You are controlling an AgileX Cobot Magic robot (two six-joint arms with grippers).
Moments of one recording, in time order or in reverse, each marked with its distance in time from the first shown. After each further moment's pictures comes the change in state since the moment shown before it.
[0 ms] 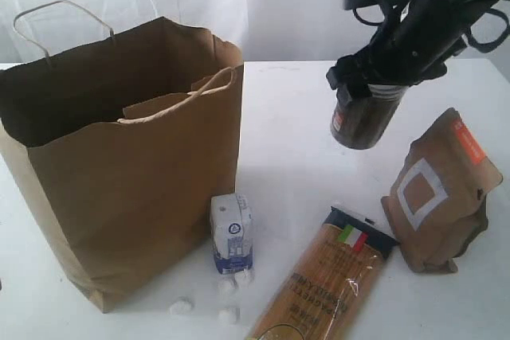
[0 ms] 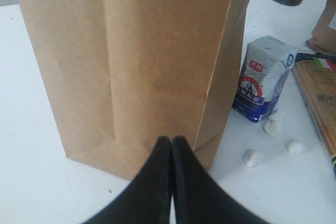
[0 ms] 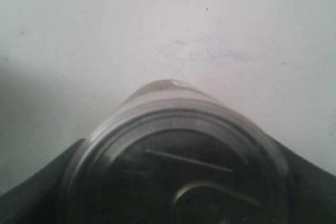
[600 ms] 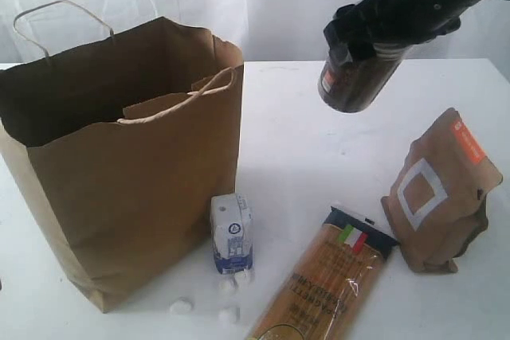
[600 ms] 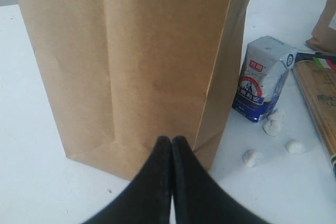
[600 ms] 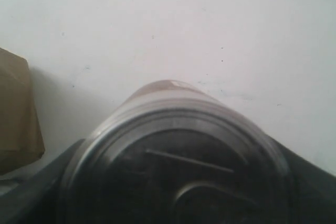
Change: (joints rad) left arm 0.000 0.000 0.000 0.000 0.000 0.000; right arm 0.068 -0.206 0.000 -0.007 0.029 -0.002
